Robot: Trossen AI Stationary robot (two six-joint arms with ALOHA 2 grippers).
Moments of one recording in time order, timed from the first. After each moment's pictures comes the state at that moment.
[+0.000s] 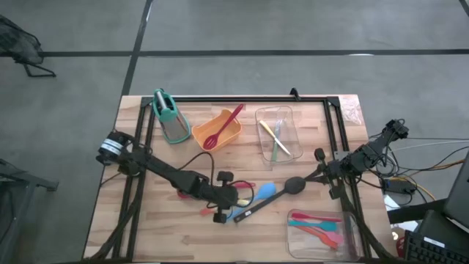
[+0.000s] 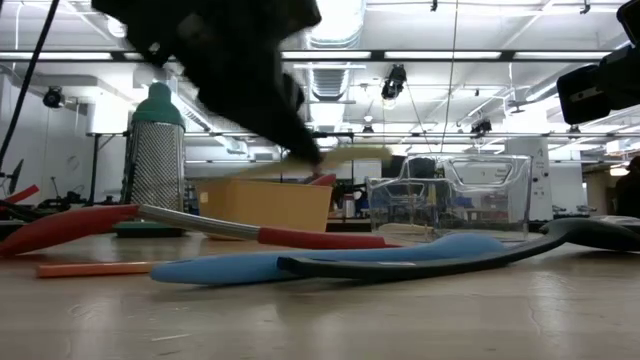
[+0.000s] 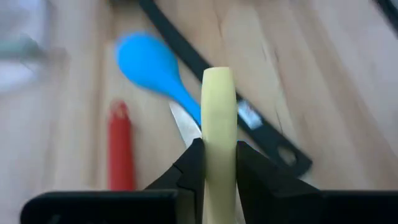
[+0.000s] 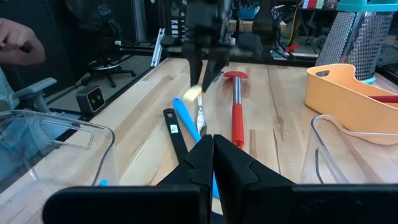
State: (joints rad) left arm -0.37 1.75 1.08 -0.08 -0.19 -0.15; right arm 0.63 0.03 0.09 -0.25 0.37 0.12
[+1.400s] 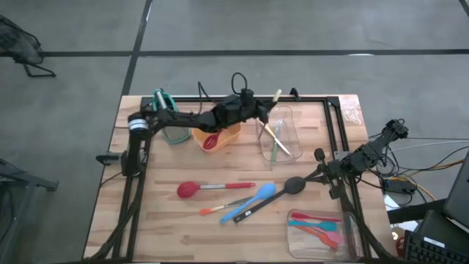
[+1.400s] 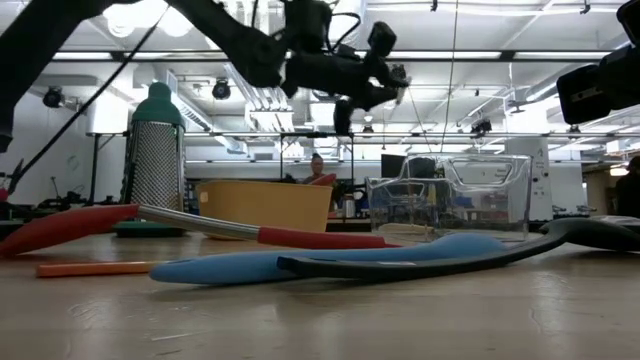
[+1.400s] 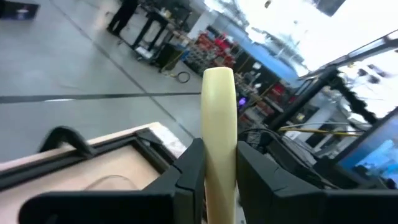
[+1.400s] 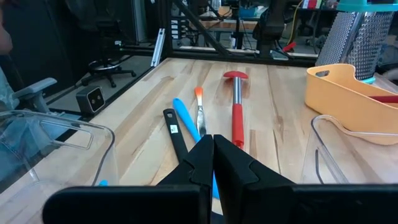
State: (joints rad) left arm 0.29 1.96 1.41 0.65 -0.11 -0.64; right arm 0.63 0.03 0.09 -0.25 0.37 0.12
